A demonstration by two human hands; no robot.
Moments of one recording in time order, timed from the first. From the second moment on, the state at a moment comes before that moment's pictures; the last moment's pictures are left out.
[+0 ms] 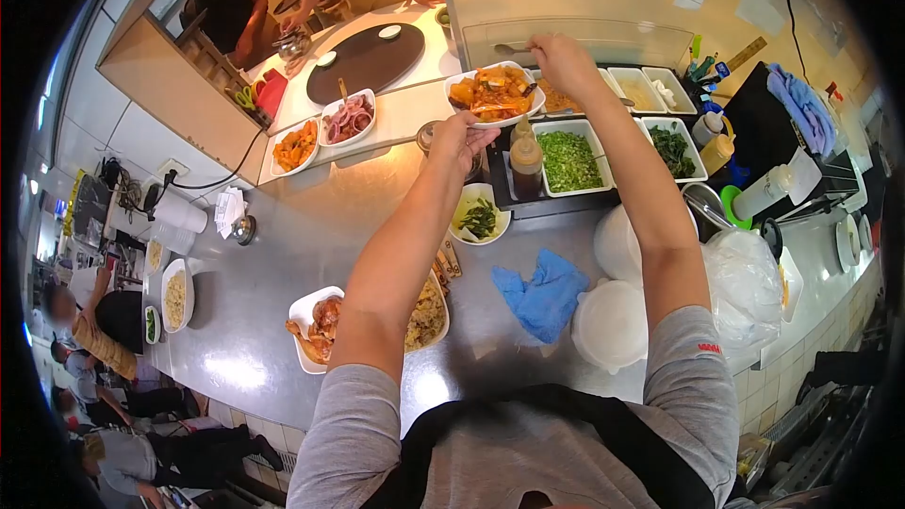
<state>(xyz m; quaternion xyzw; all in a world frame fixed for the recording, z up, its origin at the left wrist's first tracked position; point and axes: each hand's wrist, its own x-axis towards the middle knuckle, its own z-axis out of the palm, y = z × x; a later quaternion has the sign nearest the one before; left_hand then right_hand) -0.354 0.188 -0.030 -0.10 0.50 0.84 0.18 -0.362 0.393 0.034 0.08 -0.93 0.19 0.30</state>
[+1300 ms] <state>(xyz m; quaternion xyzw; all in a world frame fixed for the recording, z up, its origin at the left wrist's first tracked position) -0.348 0.119 -0.022 -0.05 0.49 0.86 0.14 -0.372 0.451 -0.037 -0.09 -0.97 0.24 0.07</state>
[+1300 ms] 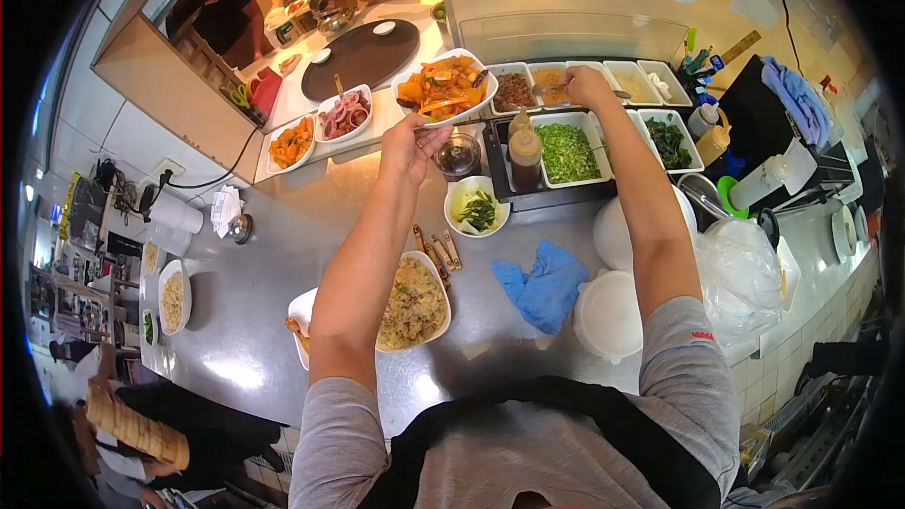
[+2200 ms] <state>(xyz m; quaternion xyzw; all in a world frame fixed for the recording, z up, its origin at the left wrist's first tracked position) -0.322 0.096 -0.013 -0.04 0.49 0.85 0.18 -0.363 0.442 -0.027 -0.01 -0.98 -0.02 0.20</state>
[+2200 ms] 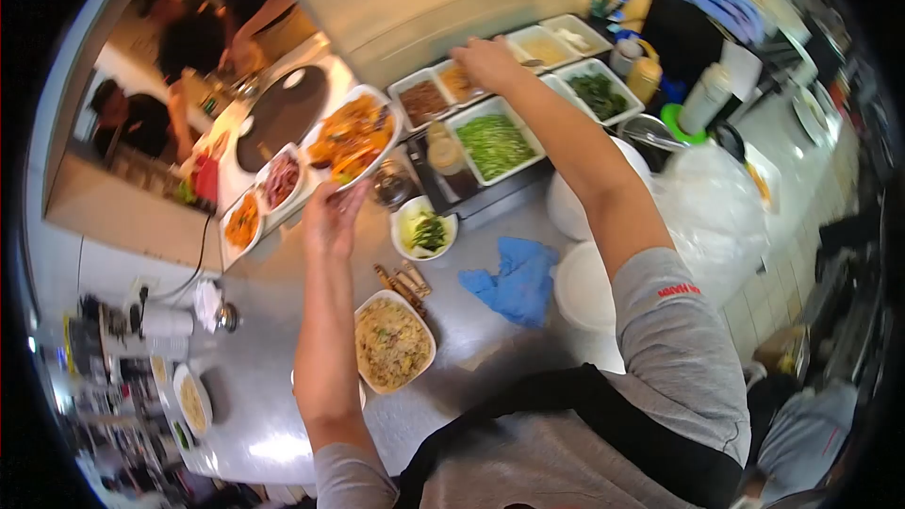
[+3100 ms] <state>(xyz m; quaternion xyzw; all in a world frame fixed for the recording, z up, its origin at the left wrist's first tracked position) -0.135 0.081 0.019 0.01 0.51 0.83 0.25 -0.207 0.627 0.038 -0.24 -0.82 0.24 0.45</state>
